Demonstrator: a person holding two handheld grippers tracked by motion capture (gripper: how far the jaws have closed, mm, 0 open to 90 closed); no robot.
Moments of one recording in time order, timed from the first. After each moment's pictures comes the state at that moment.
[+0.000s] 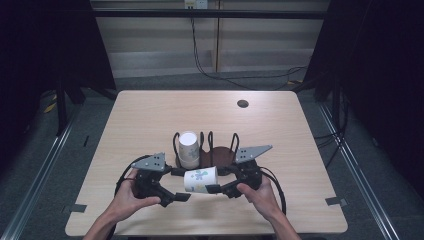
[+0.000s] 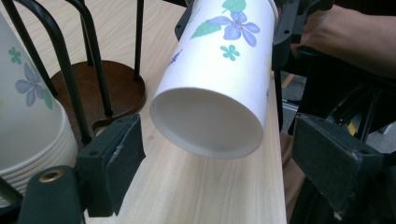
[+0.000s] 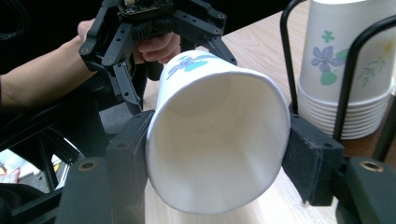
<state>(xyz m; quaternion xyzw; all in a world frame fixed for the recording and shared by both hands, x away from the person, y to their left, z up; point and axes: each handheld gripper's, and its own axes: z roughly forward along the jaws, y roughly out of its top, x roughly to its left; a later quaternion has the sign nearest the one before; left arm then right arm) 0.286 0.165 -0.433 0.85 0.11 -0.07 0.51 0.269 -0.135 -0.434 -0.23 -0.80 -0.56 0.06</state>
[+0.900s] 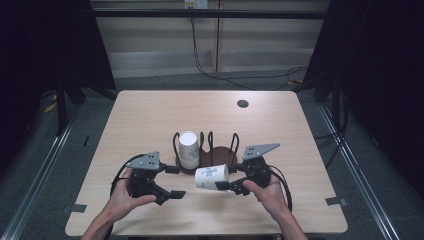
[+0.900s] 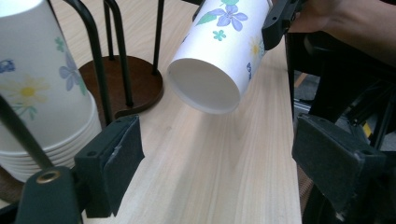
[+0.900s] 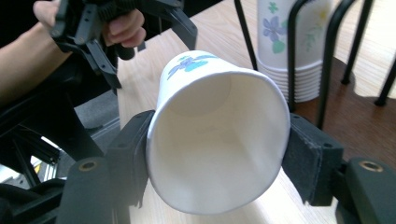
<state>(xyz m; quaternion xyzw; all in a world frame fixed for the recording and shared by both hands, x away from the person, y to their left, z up) 0.289 0.178 -0.434 0.85 0.12 -0.04 0.51 0.270 -0.157 -0.431 -0.29 -0.81 -0.51 0.04</state>
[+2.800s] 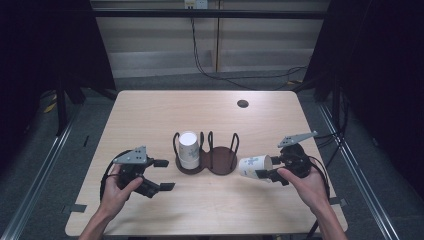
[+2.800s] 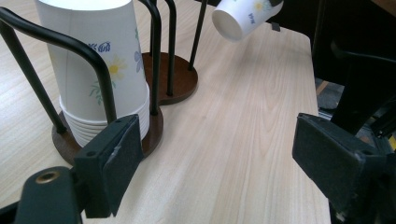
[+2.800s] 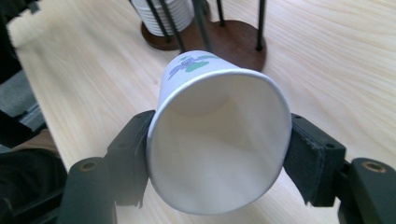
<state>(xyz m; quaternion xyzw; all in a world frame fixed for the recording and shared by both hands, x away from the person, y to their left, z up) 0.302 0.207 -0.435 0.84 0.16 -0.01 0.51 0.275 -0.246 -0.403 -0.41 -0.83 -0.37 -0.04</state>
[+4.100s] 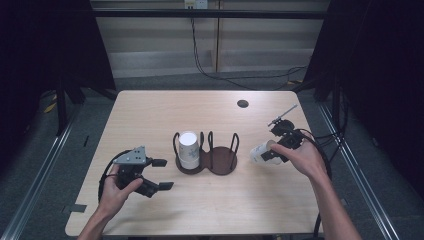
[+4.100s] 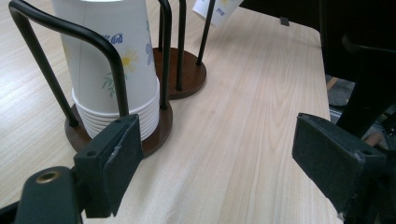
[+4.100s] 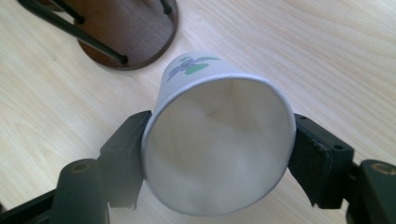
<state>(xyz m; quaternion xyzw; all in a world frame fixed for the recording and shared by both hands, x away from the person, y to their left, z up) 0.303 0.209 -0.439 0.85 0.16 0.00 0.51 0.348 -0.244 -0.394 -0.46 -0.87 -0.18 -0.04</state>
